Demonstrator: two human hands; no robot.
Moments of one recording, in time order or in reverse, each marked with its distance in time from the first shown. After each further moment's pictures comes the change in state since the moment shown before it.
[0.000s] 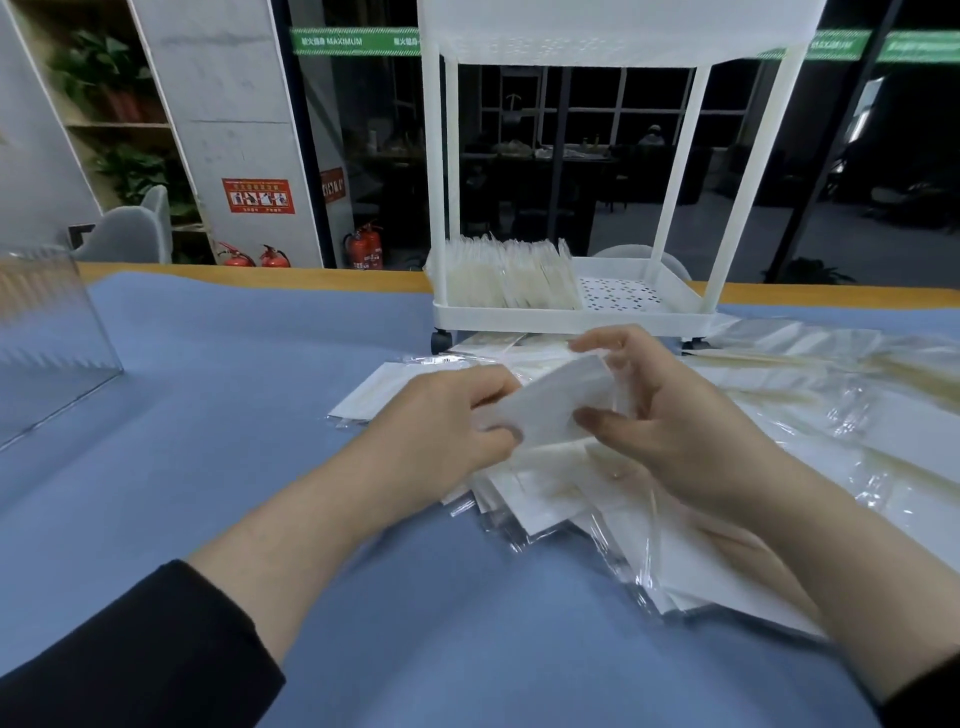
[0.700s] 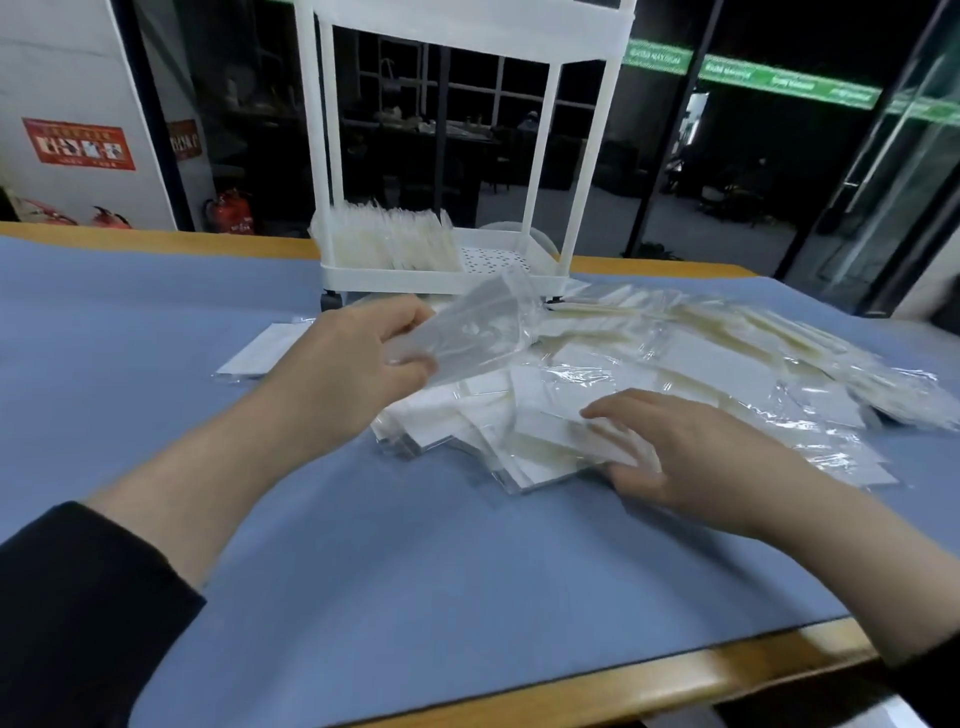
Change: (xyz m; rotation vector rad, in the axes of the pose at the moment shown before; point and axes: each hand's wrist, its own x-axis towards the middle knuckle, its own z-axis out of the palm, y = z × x) left_hand -0.024 0.032 0.000 -0.060 0.054 0.097; right_hand -0.125 -0.011 -0.064 -0.858 -0.209 0.201
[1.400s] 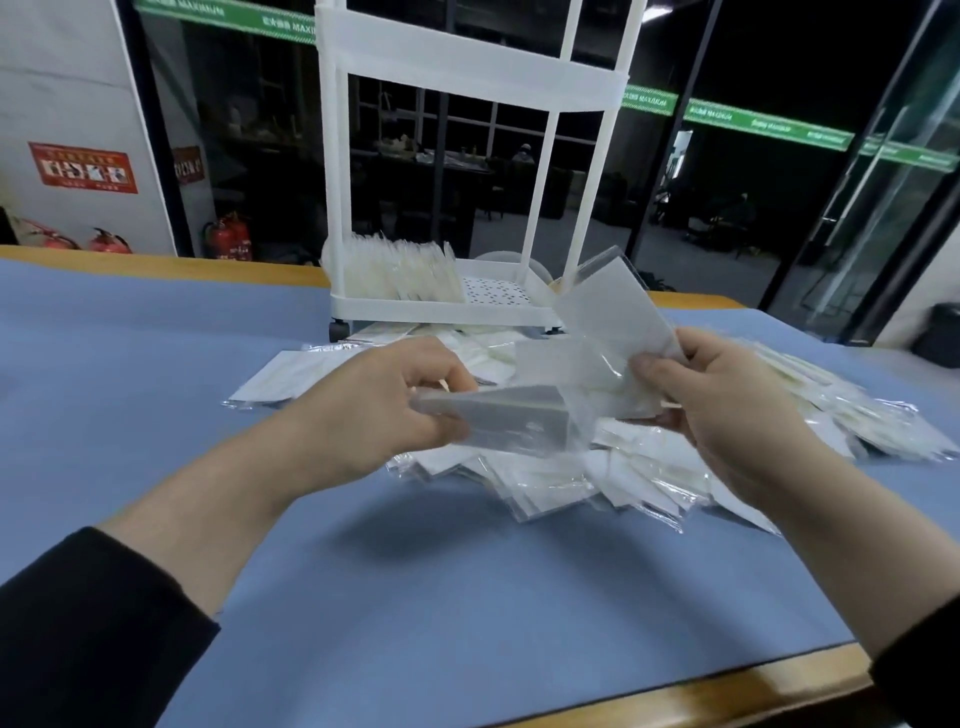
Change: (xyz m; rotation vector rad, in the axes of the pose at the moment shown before) left_hand -0.001 0.009 -0.009 -0.122 -0.214 0.082; right_hand 0.029 -0.007 -0.028 1.220 0.448 0.270
